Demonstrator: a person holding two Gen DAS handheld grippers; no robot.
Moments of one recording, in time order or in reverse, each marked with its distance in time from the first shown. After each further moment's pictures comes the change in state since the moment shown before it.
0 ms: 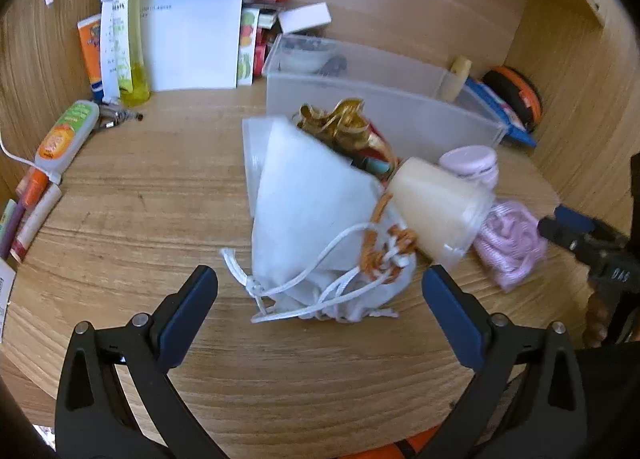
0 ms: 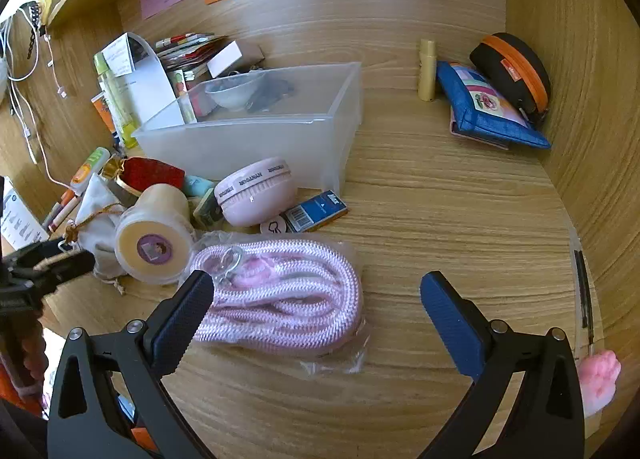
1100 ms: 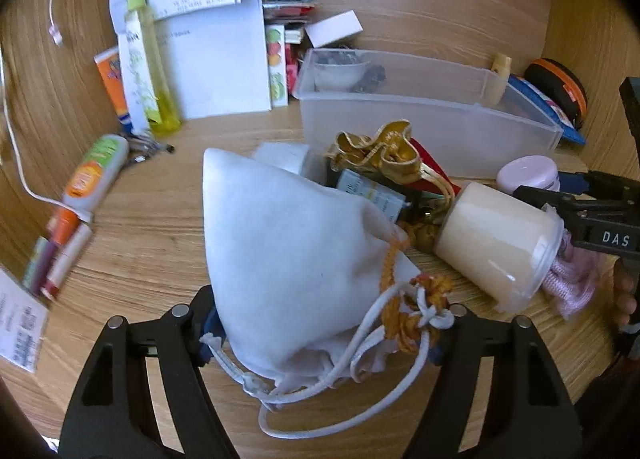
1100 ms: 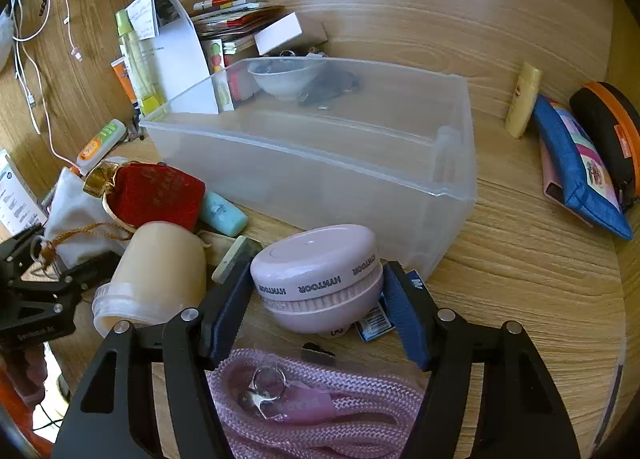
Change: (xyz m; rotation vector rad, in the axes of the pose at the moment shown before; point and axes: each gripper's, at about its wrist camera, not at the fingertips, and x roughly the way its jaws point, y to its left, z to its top) left arm 0.018 0.001 0.016 0.069 -0.061 0.211; right arm 0.068 0.049 0.036 -0.171 0.069 0.103
